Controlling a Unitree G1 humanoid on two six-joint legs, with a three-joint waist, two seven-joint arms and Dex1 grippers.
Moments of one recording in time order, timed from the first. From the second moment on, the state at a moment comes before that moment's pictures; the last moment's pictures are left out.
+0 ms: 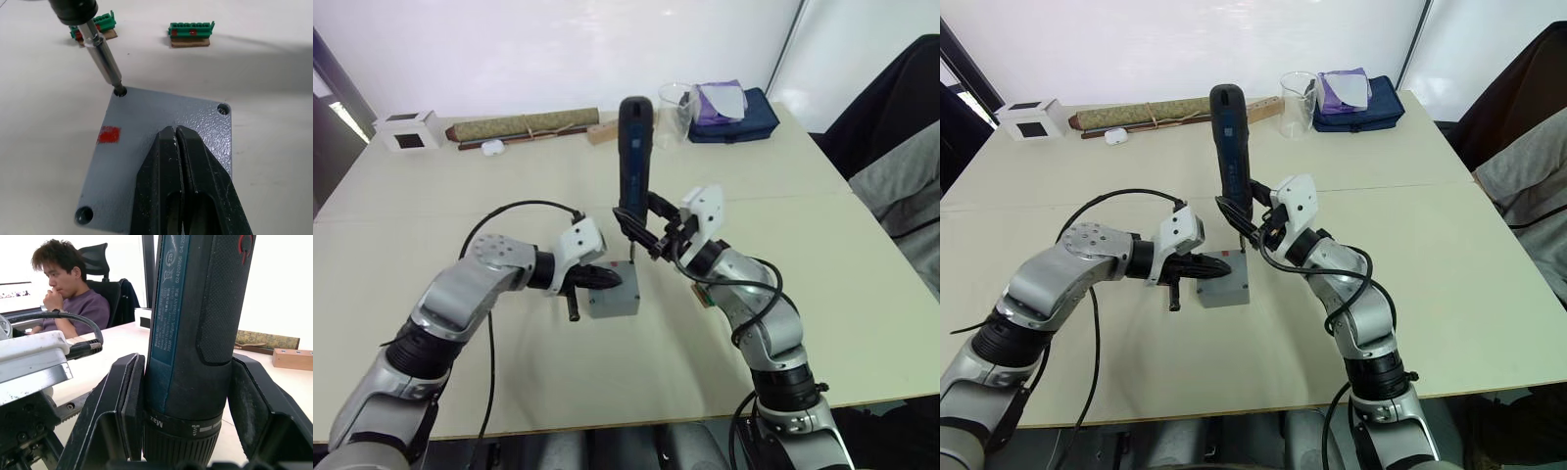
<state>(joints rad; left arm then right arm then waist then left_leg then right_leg) -0.58 0.69 -0.28 -0.29 -0.35 0.79 -1.00 -0.40 -0.16 0.12 -0.28 0.32 0.33 0.51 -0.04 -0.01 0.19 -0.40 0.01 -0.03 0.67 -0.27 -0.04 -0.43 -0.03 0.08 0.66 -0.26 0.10</state>
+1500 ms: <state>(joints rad) -0.44 0.71 -0.26 -0.22 -0.31 0.56 -1.03 -0.40 -0.19 0.21 -0.26 0.24 0.40 0.47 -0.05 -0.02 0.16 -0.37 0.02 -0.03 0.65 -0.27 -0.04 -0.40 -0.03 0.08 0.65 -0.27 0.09</state>
